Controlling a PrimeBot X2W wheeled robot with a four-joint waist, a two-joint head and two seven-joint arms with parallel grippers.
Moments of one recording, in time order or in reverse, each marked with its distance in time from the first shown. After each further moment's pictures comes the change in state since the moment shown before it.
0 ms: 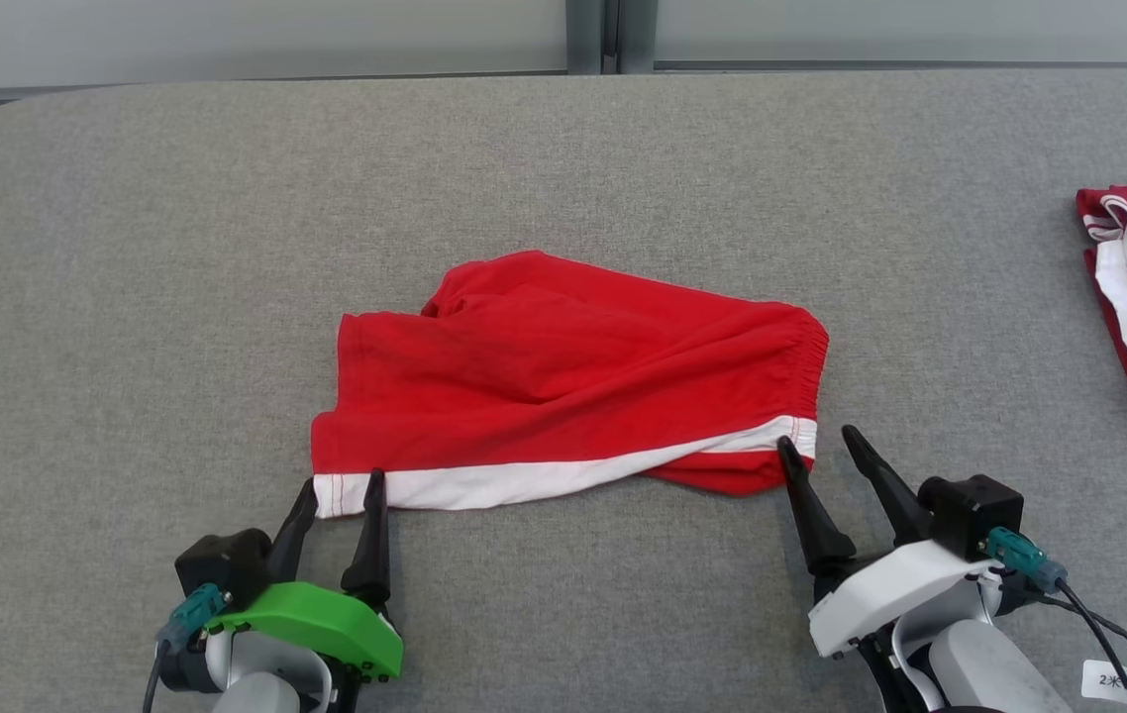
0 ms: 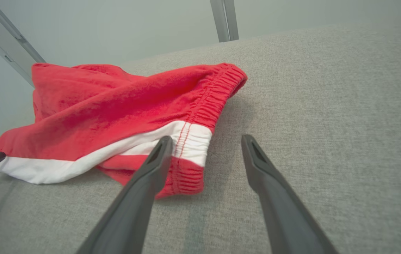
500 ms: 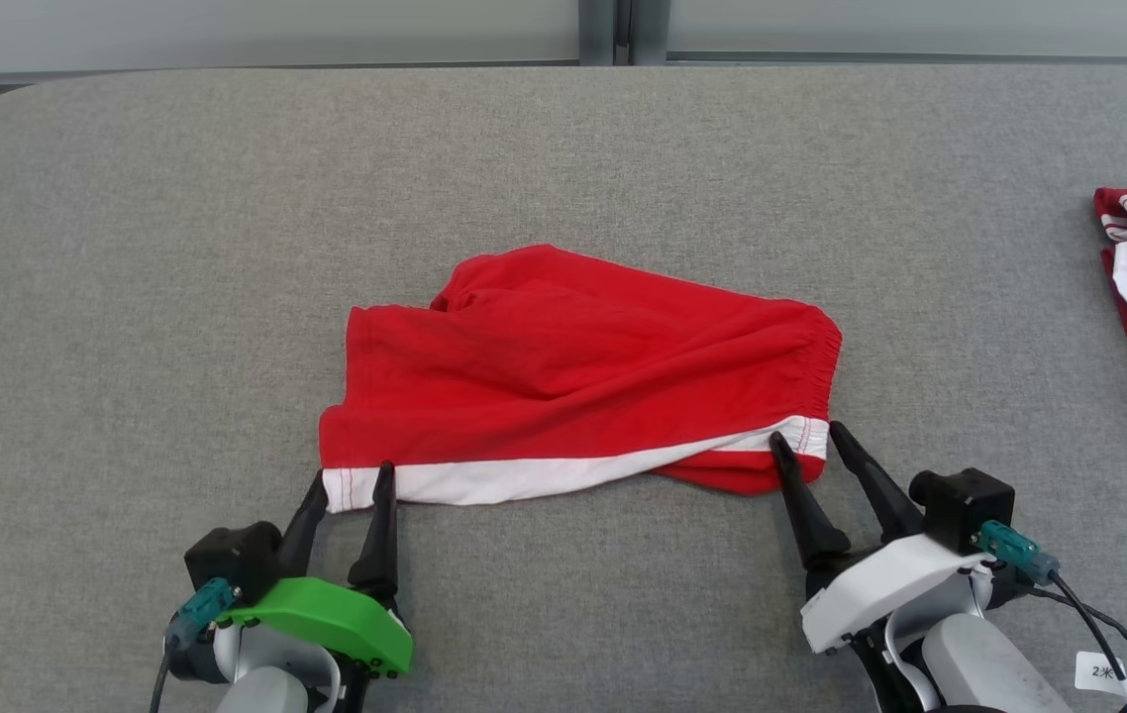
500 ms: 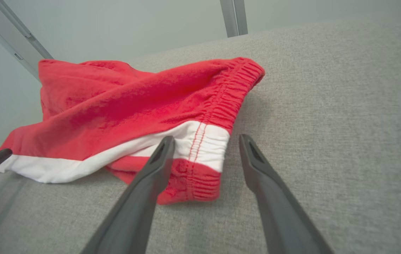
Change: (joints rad) left arm 0.000 0.000 -0.024 -0.024 -0.007 -0.001 0.000; right arm -0.019 -0.007 0.029 0.008 0.033 0.000 0.000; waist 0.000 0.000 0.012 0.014
